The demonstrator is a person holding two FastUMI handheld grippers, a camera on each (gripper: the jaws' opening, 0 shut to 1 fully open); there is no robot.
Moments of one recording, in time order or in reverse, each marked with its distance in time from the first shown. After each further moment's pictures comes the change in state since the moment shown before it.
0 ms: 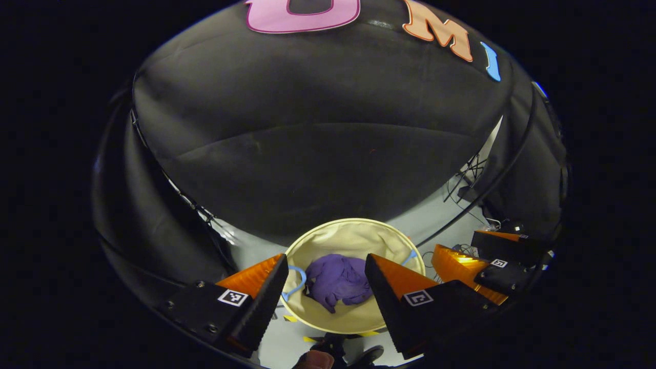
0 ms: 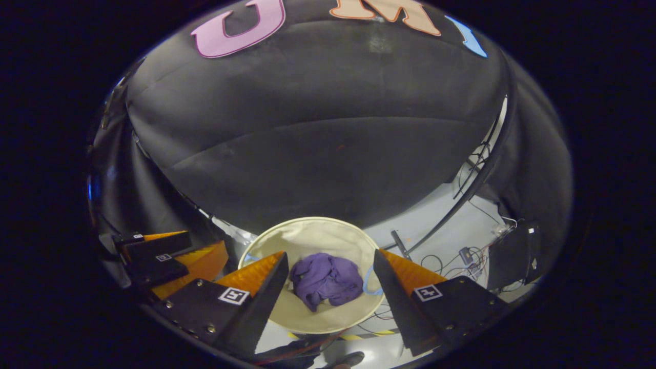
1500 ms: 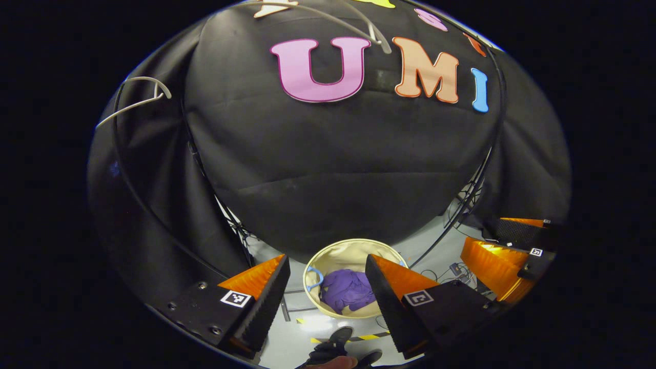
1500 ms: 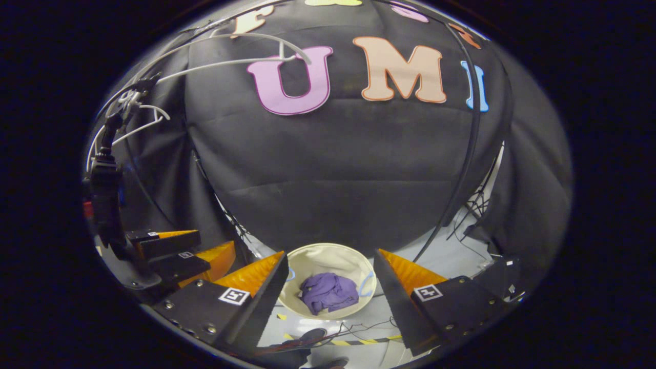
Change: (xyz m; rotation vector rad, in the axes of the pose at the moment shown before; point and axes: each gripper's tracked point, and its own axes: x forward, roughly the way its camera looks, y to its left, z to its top) left arm -0.214 0.005 0.039 0.003 -0.253 0.116; right arm -0.233 0.020 0.059 -0.120 -0.262 0.097
